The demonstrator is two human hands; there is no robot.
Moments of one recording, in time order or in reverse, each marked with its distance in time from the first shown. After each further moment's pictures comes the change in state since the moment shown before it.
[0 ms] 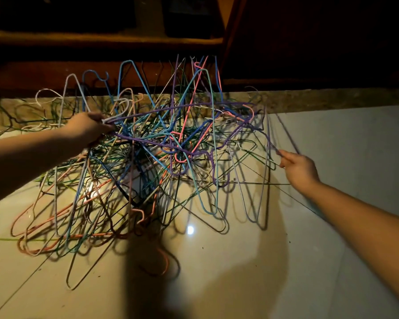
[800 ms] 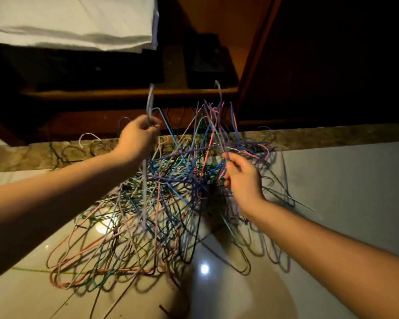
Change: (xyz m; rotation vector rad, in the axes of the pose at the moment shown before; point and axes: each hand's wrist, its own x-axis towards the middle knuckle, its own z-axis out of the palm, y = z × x) left_hand -0.042 0.084 0.008 -0.311 0.127 0.317; right_hand -0.059 -0.162 0.099 0.536 -0.092 -0.149
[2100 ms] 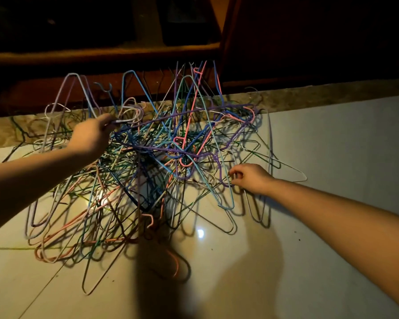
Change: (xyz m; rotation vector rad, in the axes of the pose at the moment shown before) left_hand -0.001 -0.071 -0.028 0.839 -0.060 0.217; right_hand 0.016 0.096 -0.085 -0.964 -0.514 0.094
